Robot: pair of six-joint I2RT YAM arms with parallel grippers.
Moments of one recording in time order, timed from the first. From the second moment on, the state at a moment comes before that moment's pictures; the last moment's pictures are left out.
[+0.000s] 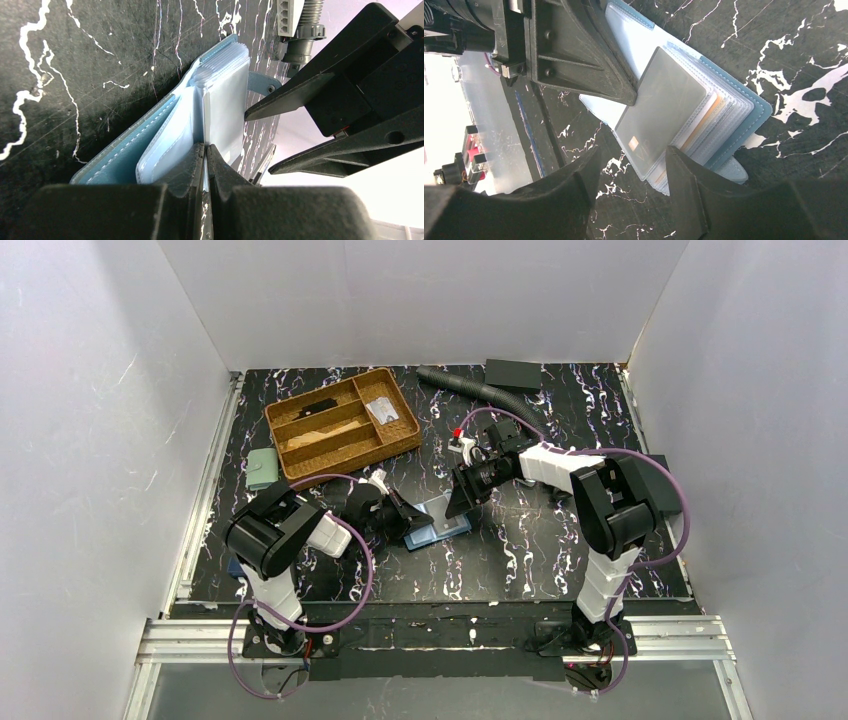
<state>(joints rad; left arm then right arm) -0.60 1.80 0.46 0.83 0.32 -1.22 0.46 1.87 1.14 -0.40 -0.90 -0.09</state>
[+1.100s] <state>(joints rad) -0.59 1.83 0.47 0.86 0.37 -1.22 0.41 1.92 1.02 -0.07 -1.13 0.28</state>
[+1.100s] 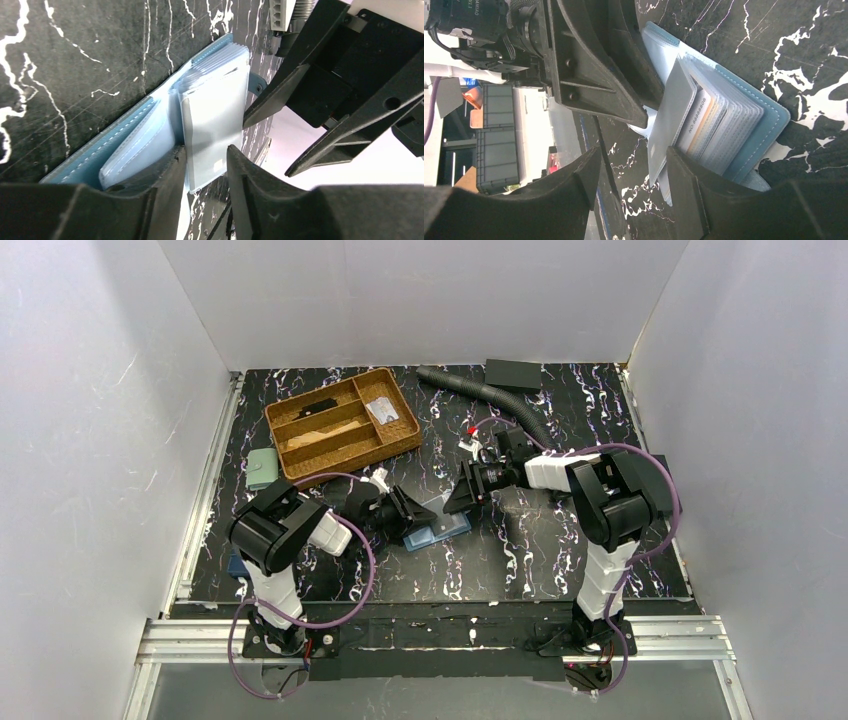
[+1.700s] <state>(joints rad) -0.58 1.80 0.48 0.93 0.43 -1.25 0.47 1.93 0.95 0.12 -1.25 0.46</state>
